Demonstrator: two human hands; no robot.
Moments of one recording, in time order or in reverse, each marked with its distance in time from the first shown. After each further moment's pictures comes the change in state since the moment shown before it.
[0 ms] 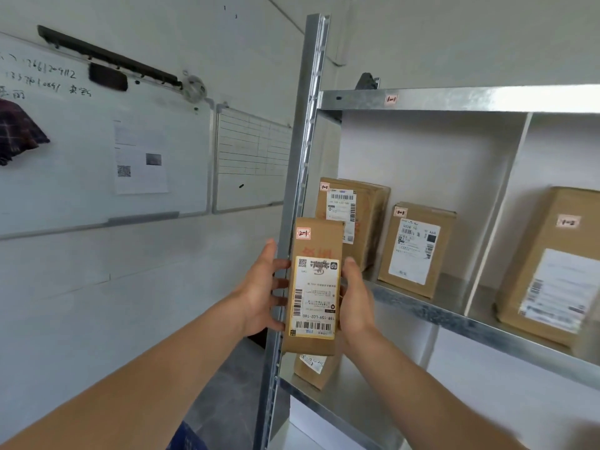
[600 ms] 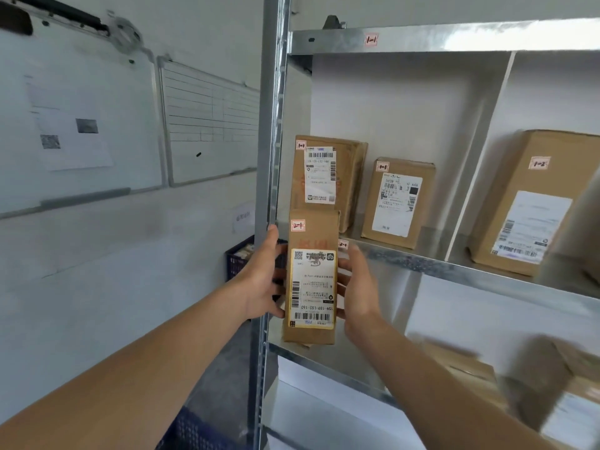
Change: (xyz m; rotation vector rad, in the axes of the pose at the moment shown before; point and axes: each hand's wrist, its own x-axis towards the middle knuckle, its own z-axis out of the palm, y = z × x) left_hand 0.038 -0.034 -0.005 0.048 -0.176 -0.123; right_hand -0.015 0.032 -0.015 -0.065 0.189 0.020
